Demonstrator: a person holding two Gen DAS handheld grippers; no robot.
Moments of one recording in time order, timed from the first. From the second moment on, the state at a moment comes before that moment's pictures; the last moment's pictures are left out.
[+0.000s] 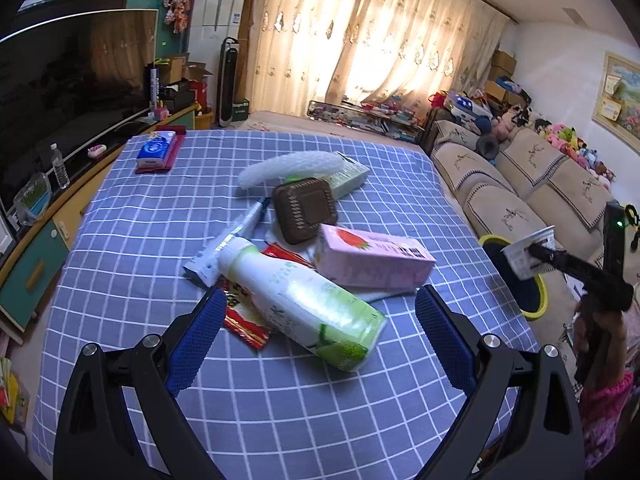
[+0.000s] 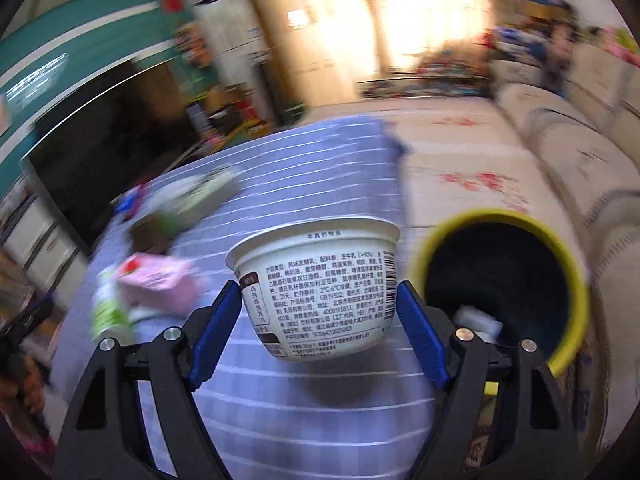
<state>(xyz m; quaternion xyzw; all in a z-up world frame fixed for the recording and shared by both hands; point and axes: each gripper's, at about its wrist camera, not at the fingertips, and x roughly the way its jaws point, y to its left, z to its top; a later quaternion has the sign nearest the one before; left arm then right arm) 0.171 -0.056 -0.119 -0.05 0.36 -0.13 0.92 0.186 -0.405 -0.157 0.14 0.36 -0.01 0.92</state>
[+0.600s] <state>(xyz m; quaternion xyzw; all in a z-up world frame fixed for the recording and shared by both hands) 0.196 -0.092 -0.154 -0.04 0.41 -0.12 0.90 0.213 -0.507 -0.247 0.15 0.43 -0.21 0.86</state>
